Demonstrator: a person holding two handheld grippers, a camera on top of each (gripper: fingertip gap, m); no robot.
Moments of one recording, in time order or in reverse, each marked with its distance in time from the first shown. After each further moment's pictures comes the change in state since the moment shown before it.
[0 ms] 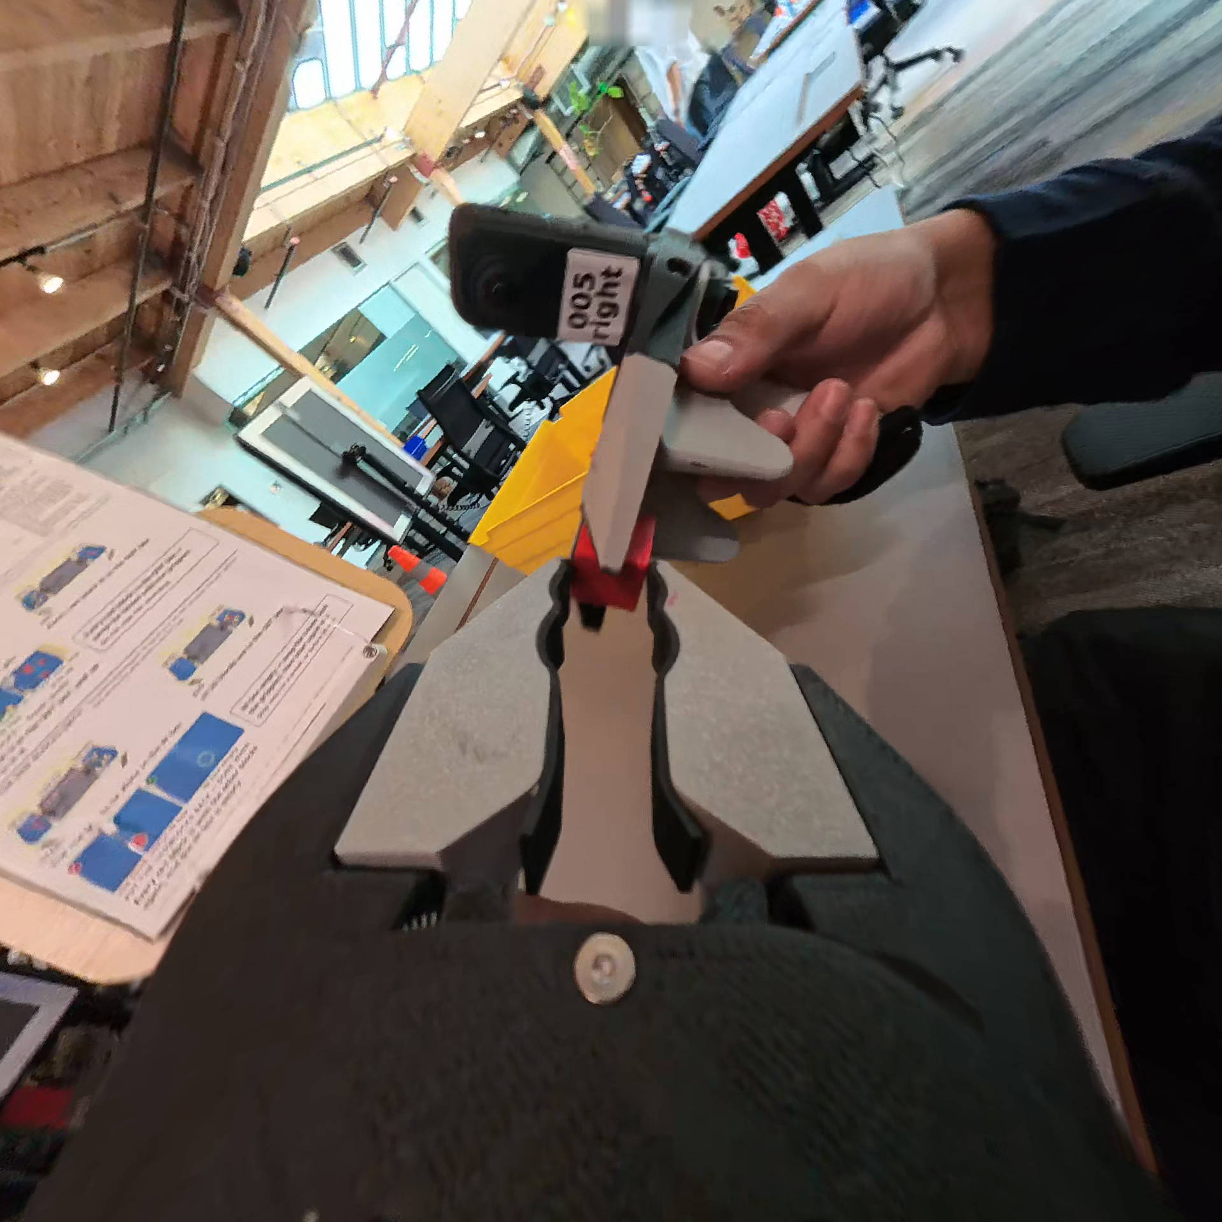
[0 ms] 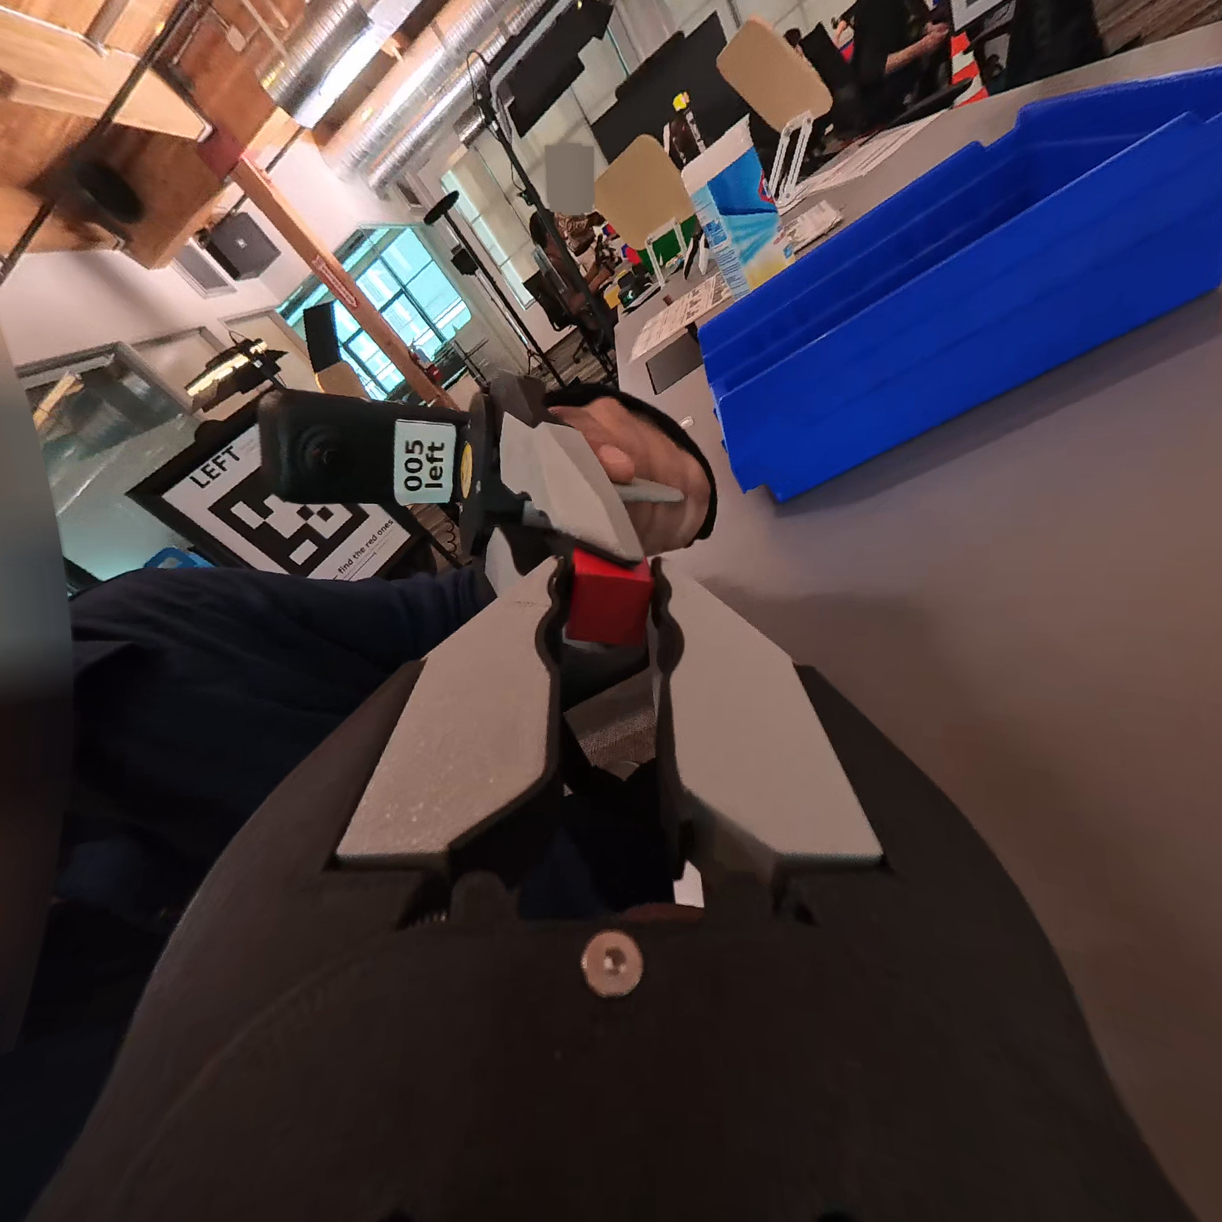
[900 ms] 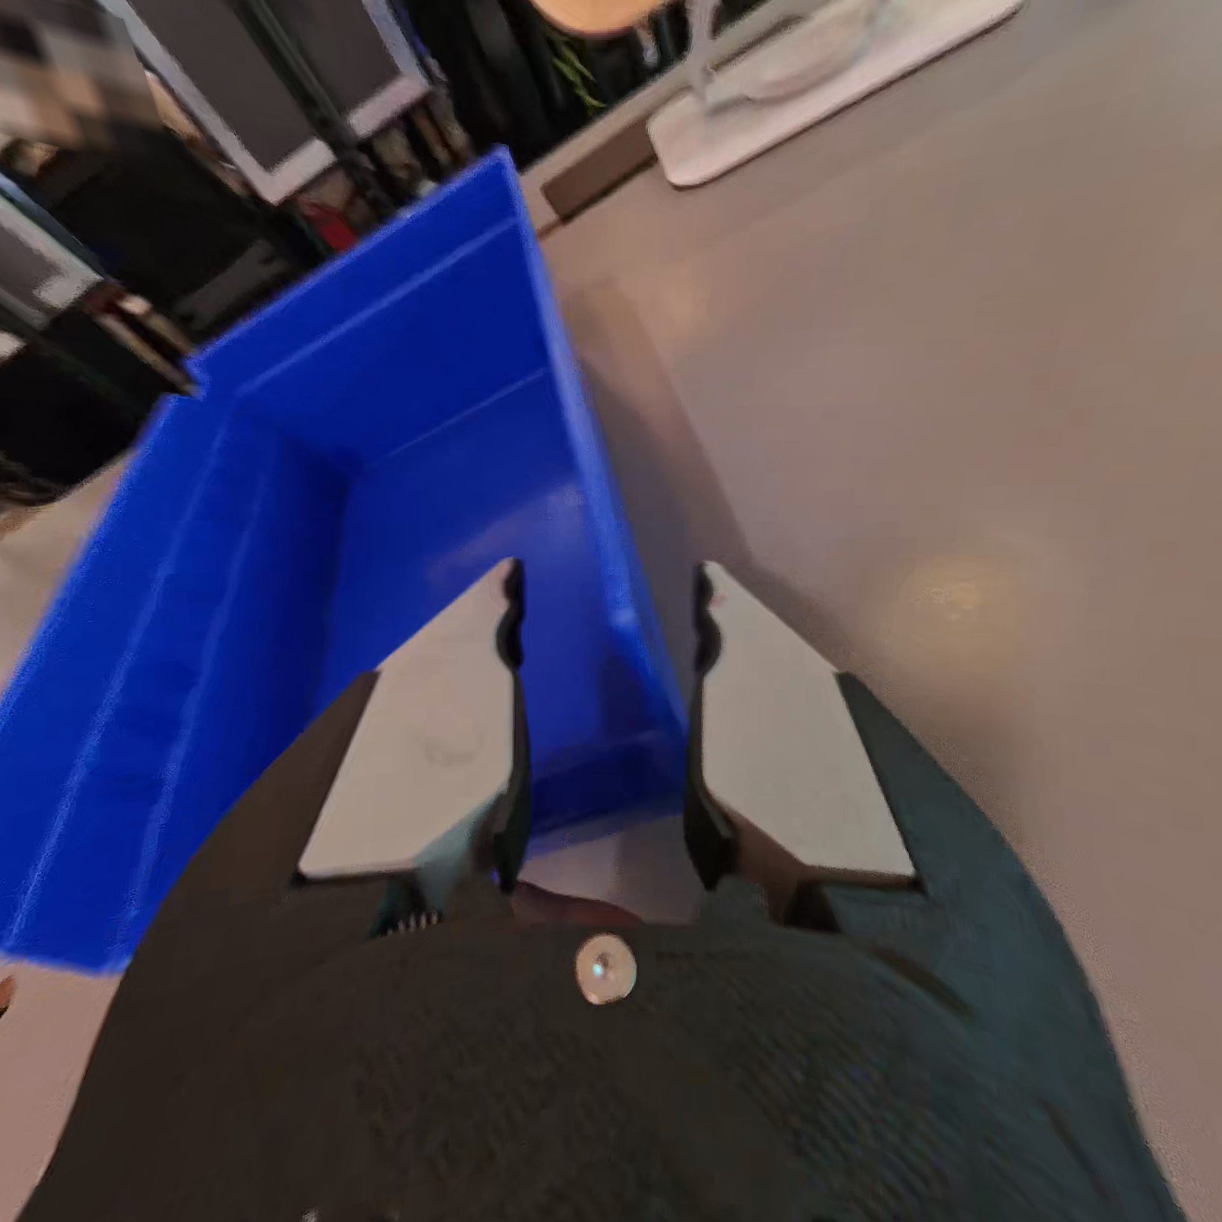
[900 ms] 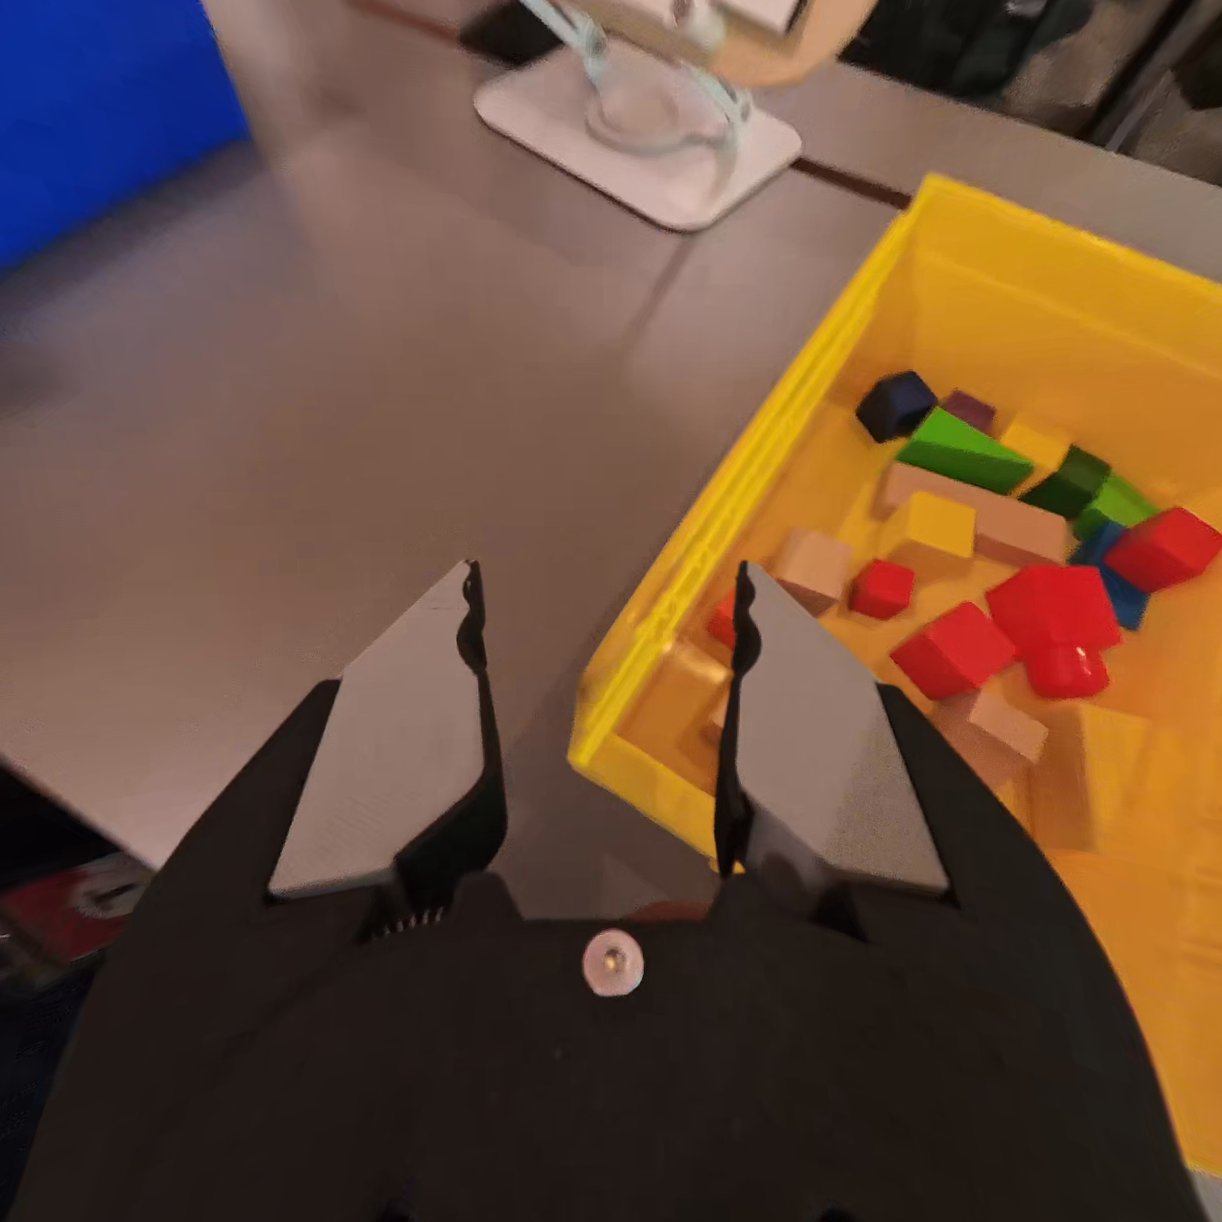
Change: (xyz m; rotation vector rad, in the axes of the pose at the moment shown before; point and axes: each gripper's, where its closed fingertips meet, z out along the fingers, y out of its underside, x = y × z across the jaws) left arm -0.079 0.220 -0.183 -0.817 -0.689 -0.493; right arm 0.120 0.014 -0.215 -0.225 1.199 -0.201
